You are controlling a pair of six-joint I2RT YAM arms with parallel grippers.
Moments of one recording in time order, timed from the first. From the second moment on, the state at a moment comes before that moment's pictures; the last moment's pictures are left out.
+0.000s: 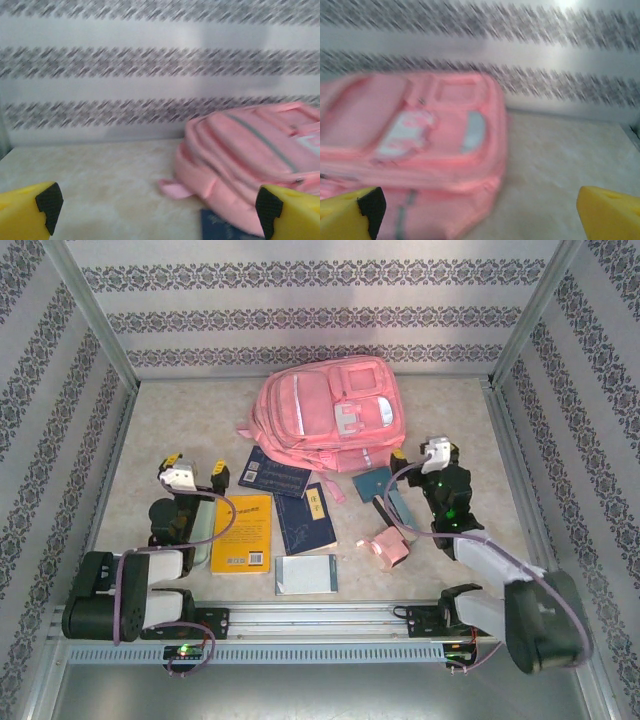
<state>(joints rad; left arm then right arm) 0.00 1.25 0.13 1.25 0.11 -0.02 0.24 1.08 0.39 0.57 0.05 -0.03</state>
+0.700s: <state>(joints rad) -0.43 0.96 0.55 0.26 0.07 -0.44 0.76 0.83 0.94 -0.50 0.26 0.16</state>
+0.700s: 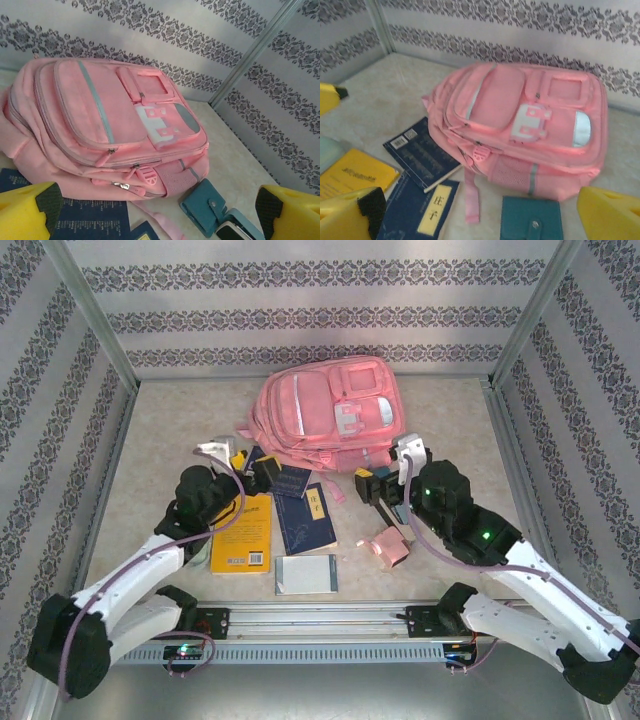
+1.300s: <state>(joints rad) -0.33 1.39 1.28 -0.71 -0.19 -0.42 0.32 1.15 1.32 -0.96 -0.13 0.46</state>
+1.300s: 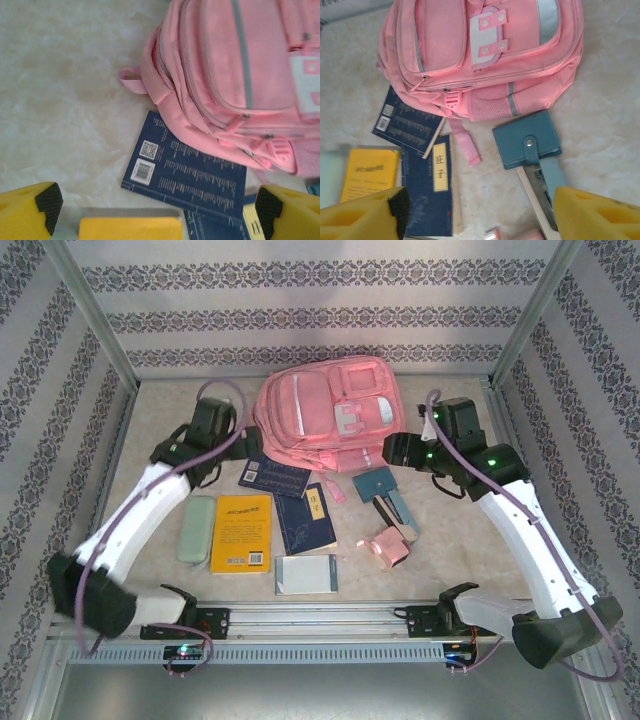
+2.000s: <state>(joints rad) -0.07 2.24 1.82 -0.49 0.32 -0.61 0.16 0.96 1.06 -0.83 -0.45 0.70</state>
